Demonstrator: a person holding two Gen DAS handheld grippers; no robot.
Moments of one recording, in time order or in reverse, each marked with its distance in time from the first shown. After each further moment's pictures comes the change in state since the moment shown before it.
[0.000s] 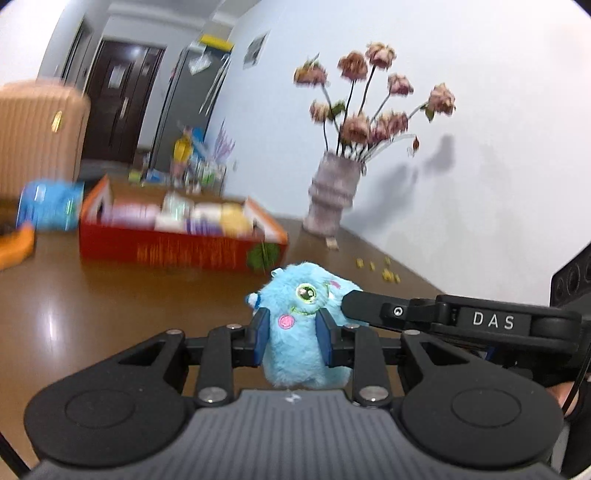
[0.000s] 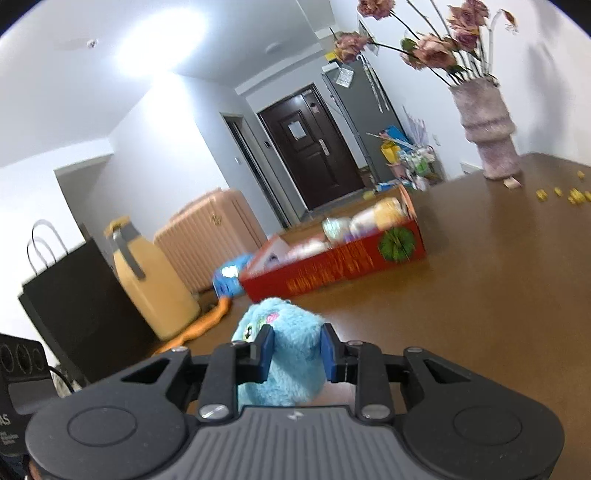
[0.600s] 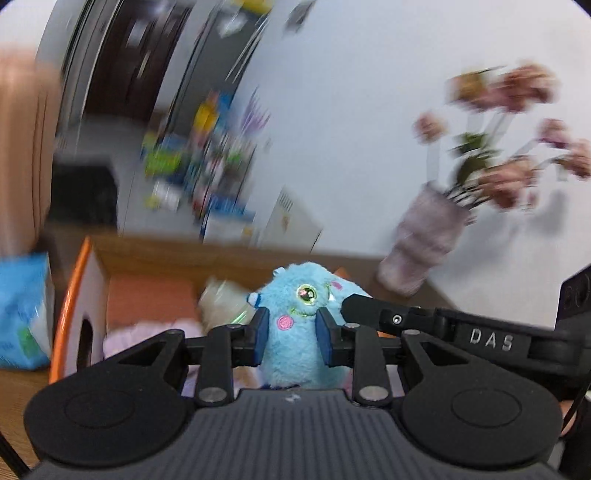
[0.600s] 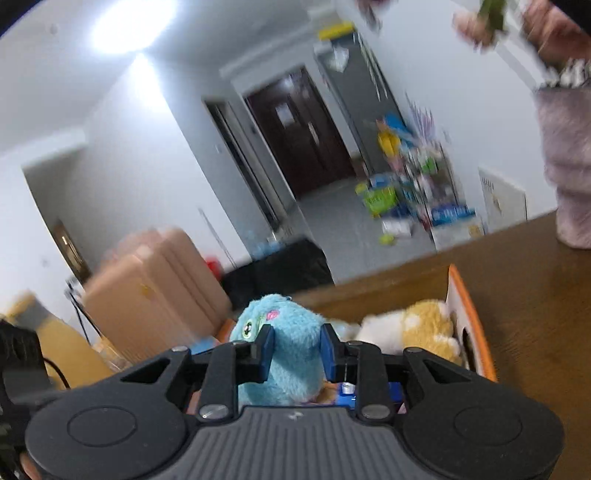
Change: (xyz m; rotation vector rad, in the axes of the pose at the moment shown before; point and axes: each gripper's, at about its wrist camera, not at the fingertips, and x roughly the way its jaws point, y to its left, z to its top) left arm 0.245 0.182 0.163 -0.176 0.179 0.035; right arm 0.292 -0.049 0.160 -0.002 0.146 -0.084
